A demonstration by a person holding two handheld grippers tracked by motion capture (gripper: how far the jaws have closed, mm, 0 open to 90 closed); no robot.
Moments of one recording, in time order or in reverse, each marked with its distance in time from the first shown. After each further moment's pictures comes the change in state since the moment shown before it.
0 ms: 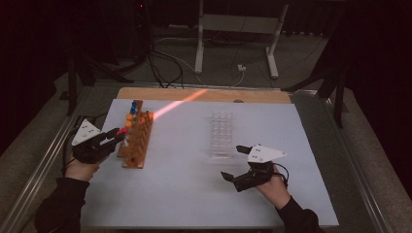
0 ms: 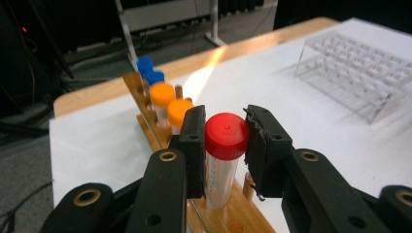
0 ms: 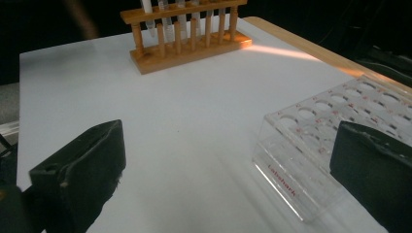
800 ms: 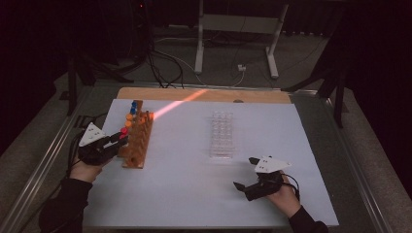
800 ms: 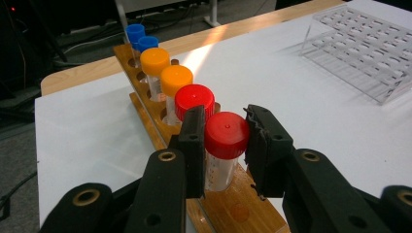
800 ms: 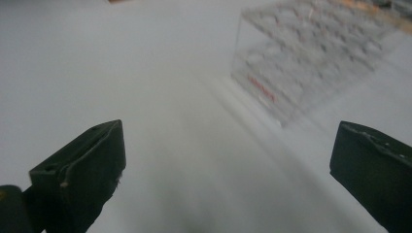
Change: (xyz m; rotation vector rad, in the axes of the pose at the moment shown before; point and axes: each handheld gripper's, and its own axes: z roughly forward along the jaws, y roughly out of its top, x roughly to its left) left arm 0.002 -0.013 0.012 0.039 -0.015 -0.021; right arm -0.010 -0.053 -0.013 0.167 -0.072 0.015
